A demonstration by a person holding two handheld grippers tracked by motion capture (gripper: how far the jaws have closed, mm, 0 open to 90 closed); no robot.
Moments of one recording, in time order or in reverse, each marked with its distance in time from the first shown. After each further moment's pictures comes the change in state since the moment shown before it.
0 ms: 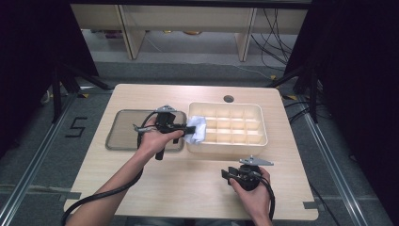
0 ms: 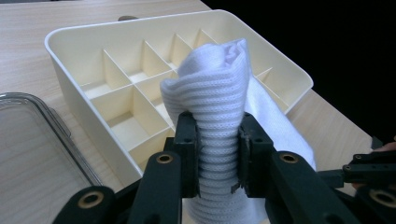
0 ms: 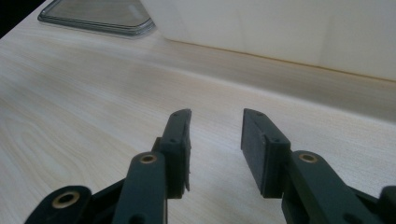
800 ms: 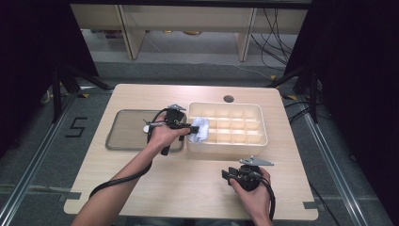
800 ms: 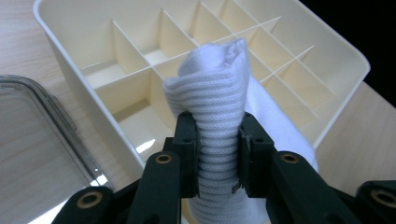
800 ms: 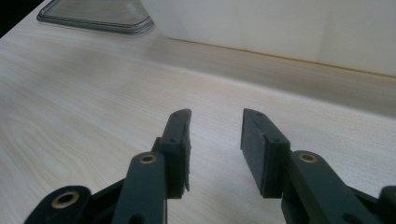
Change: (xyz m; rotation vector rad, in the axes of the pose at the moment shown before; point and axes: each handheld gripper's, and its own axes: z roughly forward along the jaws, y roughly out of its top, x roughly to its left) left arm 0.017 0.002 0.037 0.125 0.066 0.006; right arm 0.000 0.000 -0.002 0.011 -0.006 0.000
